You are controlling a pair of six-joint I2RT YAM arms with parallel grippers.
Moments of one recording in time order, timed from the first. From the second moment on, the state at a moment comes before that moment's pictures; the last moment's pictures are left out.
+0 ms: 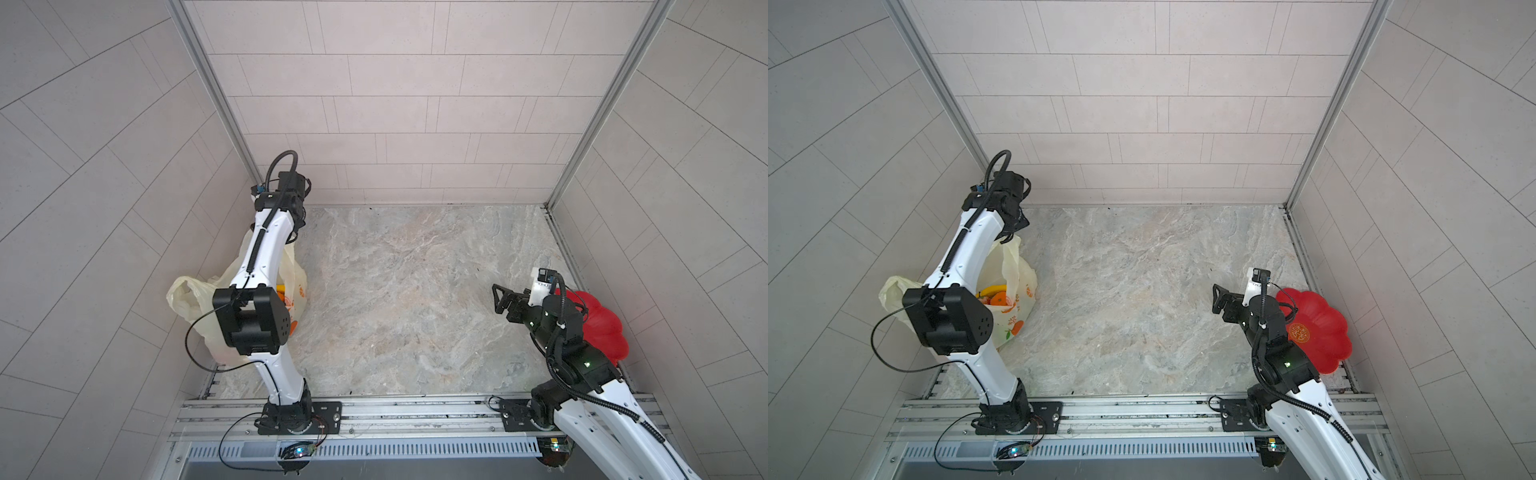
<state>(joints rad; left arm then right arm) 0.05 1.82 1.85 -1.13 -0.60 -0.63 0.32 0.50 0.48 -0.37 0.17 0.45</state>
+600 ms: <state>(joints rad) -0.03 1.77 1.89 -1.11 -0.33 -0.56 0.33 0.54 0.48 -0.36 0.19 0.45</state>
